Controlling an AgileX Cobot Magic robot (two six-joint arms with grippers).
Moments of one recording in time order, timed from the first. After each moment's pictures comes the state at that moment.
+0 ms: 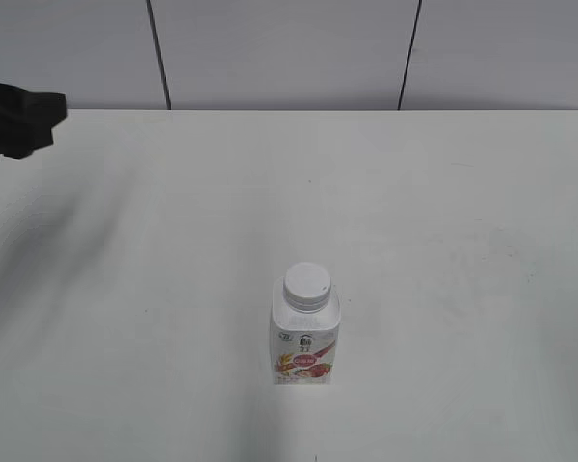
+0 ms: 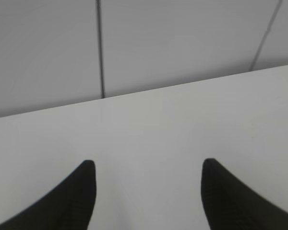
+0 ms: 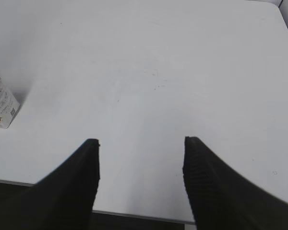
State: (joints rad) left arm -0.09 1.33 -0.59 0.59 -0.35 -0.48; right arm 0.02 -0.01 -0.52 0.15 1.10 -0.22
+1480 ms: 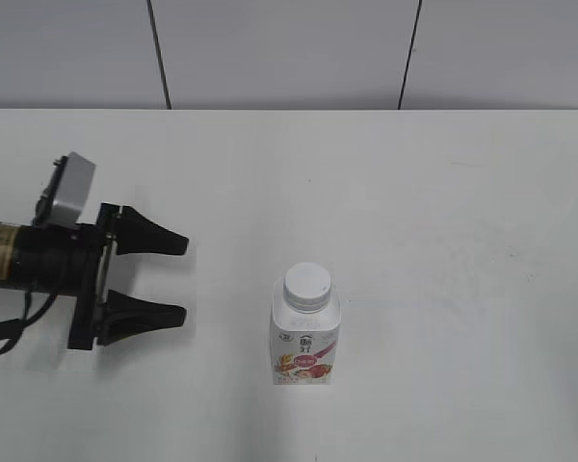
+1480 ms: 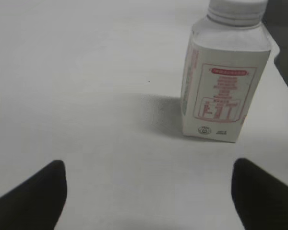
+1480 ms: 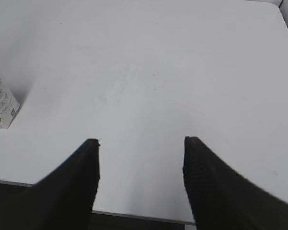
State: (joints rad) left arm 0.04 2.08 -0.79 1.69 -1.20 -0.44; right arm 0.02 -0.01 -0.52 0.15 1.10 -0.22
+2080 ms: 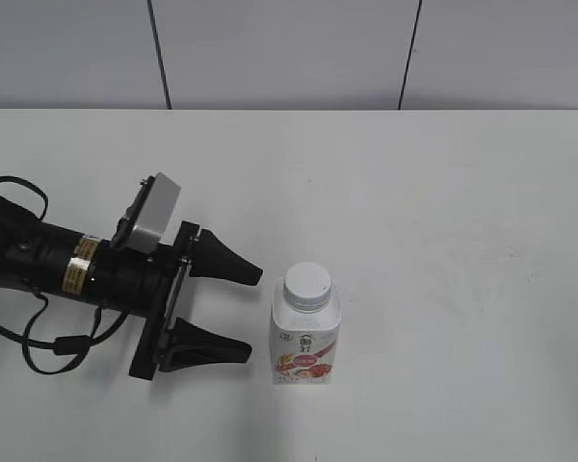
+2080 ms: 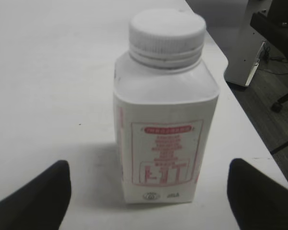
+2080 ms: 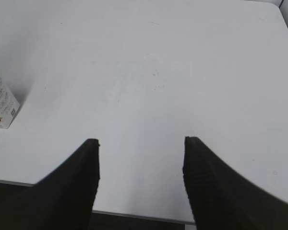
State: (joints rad) left arm -0.20 2.15 -0.86 1.66 -1.20 -0.45; right arm 0.02 -0.01 -0.52 0.15 1.10 -0.22
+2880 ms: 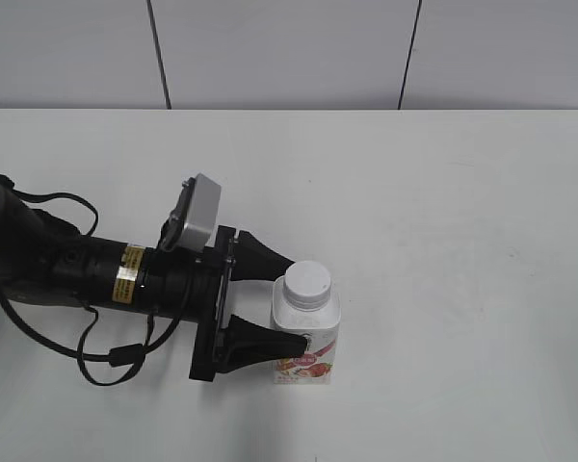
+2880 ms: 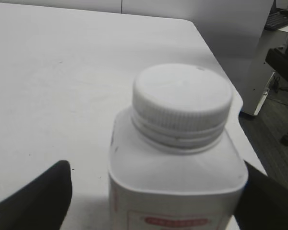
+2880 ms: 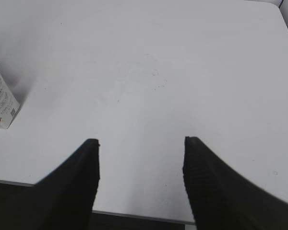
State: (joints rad) left arm -0.35 2.17 -0.86 1.44 -1.21 -0.45; right arm 0.02 -0.01 -0.52 0.15 1.10 -0.22
